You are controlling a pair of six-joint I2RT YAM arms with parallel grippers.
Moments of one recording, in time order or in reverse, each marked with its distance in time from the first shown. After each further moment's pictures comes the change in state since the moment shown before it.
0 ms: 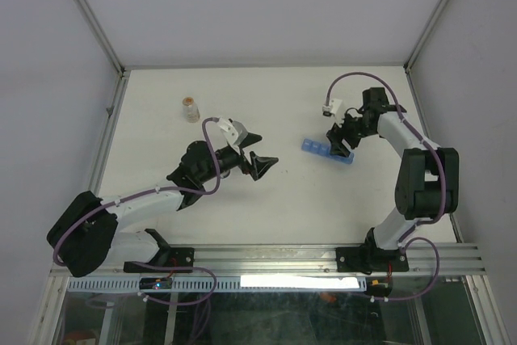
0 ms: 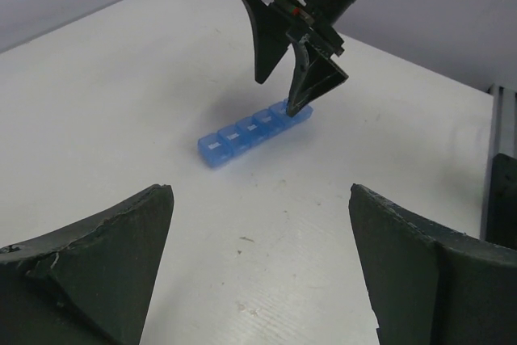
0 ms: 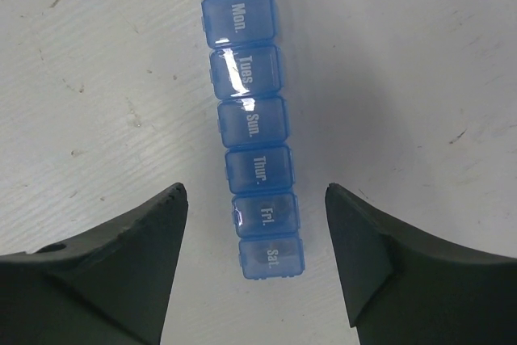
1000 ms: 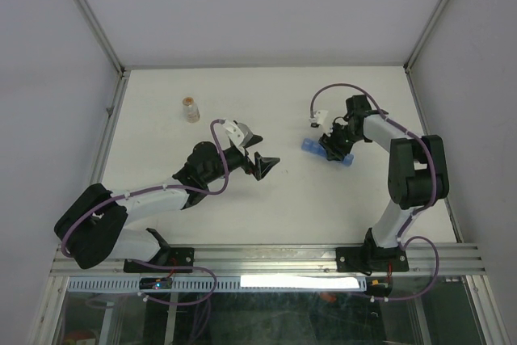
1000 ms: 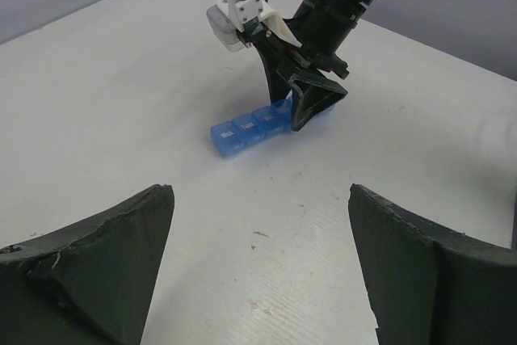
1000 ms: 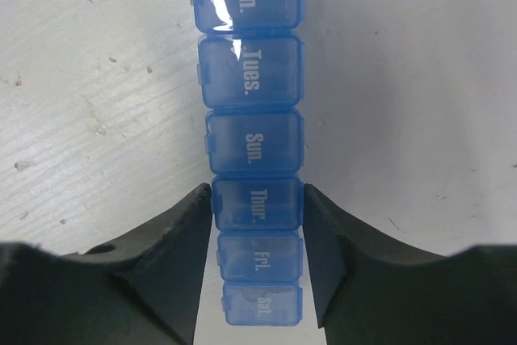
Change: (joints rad) left arm -0.019 0.085 -0.001 0.036 -0.064 0.046; right arm 0.089 0.113 -0.045 0.094 0.154 0.007
